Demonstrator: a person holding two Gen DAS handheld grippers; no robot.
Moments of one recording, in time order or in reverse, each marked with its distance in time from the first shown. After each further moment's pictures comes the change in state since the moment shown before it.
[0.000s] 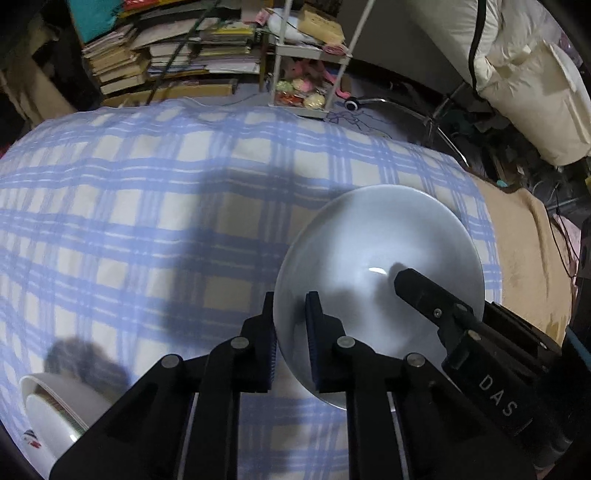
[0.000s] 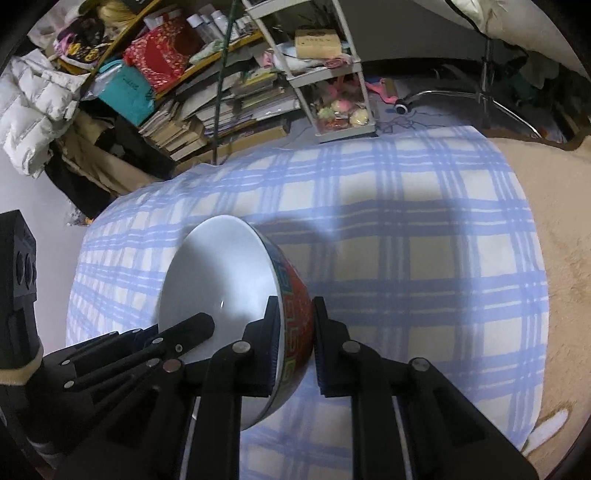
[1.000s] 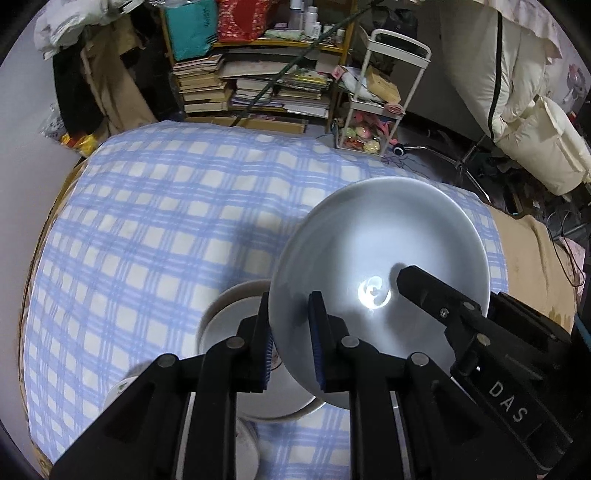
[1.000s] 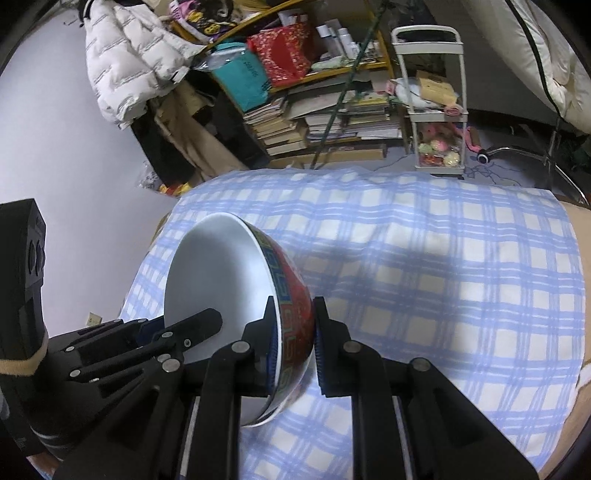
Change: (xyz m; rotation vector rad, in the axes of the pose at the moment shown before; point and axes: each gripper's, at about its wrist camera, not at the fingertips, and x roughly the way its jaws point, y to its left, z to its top) left arm -0.153 0.125 -0.086 -0.084 -0.155 0.116; right arm -0.066 0.172 -0.071 -0.225 -0.076 0.156
